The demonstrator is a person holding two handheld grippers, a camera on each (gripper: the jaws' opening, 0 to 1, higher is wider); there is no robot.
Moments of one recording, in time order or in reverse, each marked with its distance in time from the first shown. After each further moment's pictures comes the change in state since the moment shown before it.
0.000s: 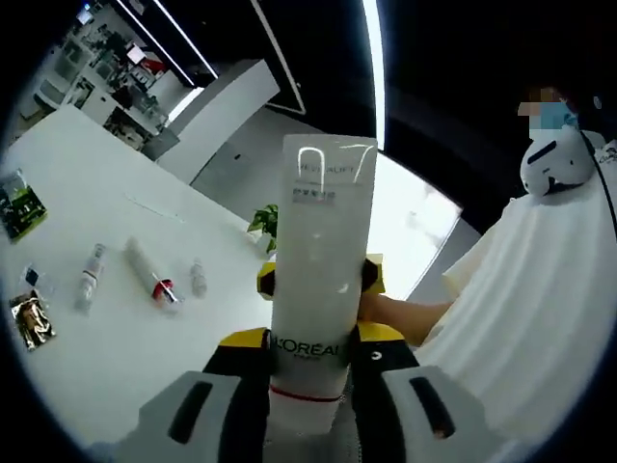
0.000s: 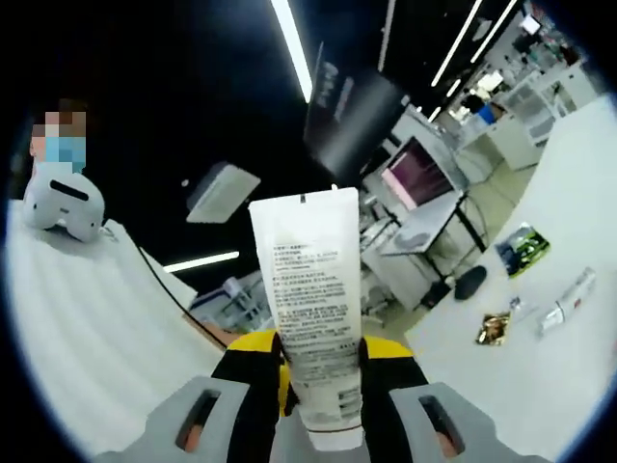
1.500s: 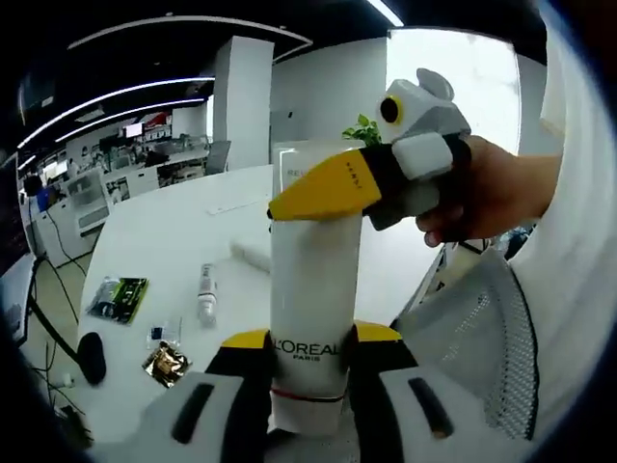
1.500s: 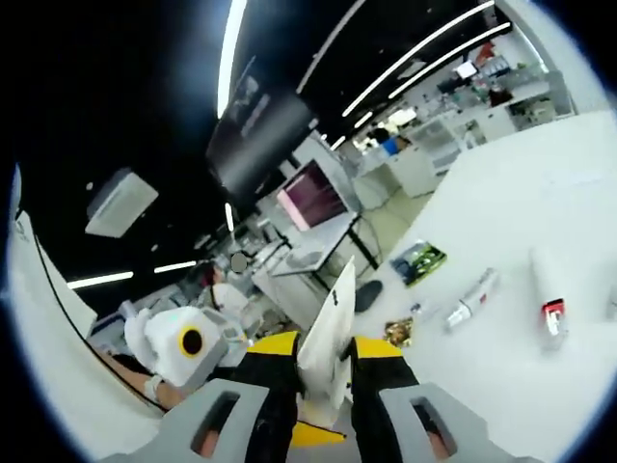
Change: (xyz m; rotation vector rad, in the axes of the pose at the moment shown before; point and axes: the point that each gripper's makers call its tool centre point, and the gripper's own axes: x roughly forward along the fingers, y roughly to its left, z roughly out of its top) left arm -0.013 0.068 -0.039 0.527 0.335 0.532; right arm -0.016 -0.058 -0.003 -0.023 -0.096 -0.526
